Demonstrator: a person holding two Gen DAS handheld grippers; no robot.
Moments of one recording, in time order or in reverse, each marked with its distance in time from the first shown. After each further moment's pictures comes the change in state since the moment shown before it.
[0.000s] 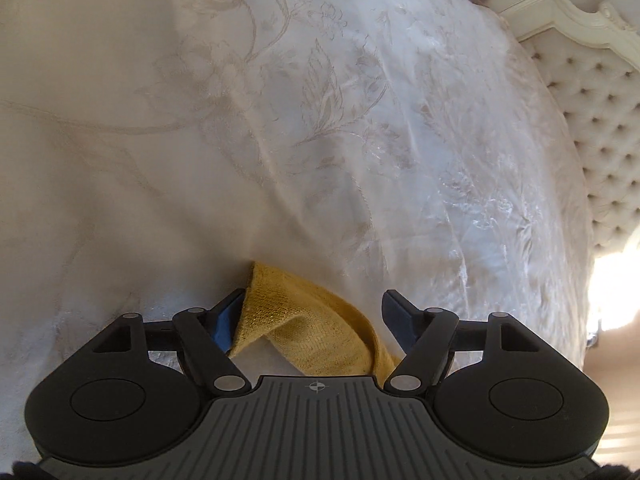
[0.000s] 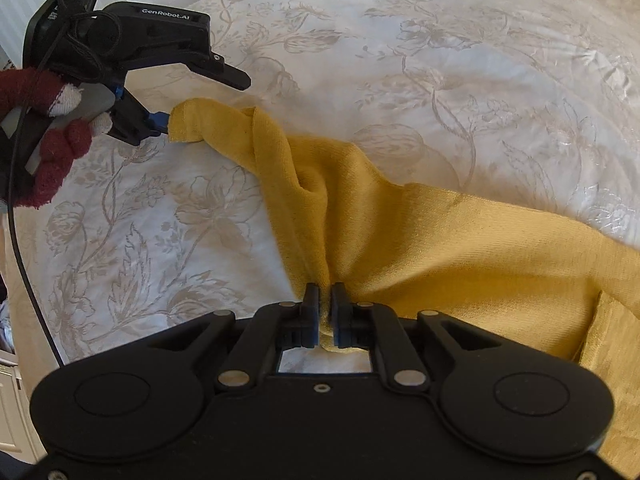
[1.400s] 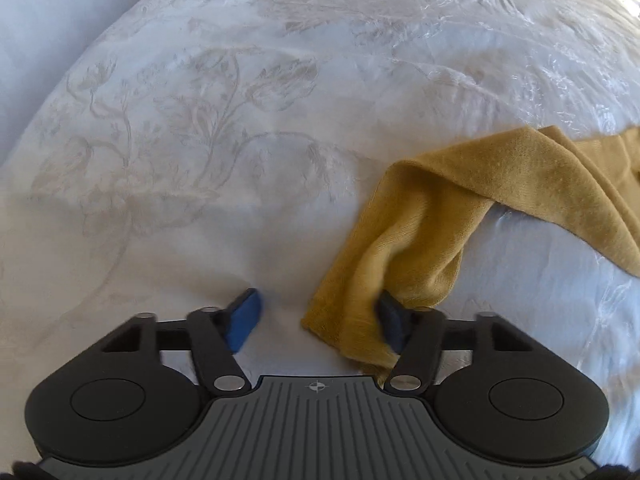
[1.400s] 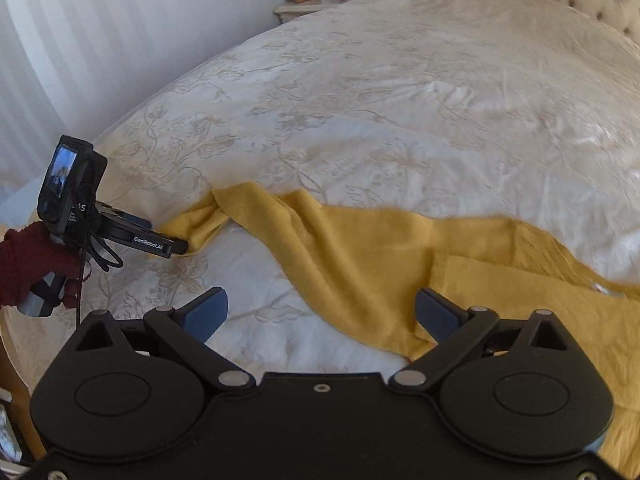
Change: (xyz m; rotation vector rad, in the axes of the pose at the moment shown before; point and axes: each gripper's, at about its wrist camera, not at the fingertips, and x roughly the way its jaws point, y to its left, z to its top) left arm 0.023 -0.058 -0.064 0.961 0.003 0.413; right arm -0.101 -0.015 -0.016 0.193 -0.220 -0.179
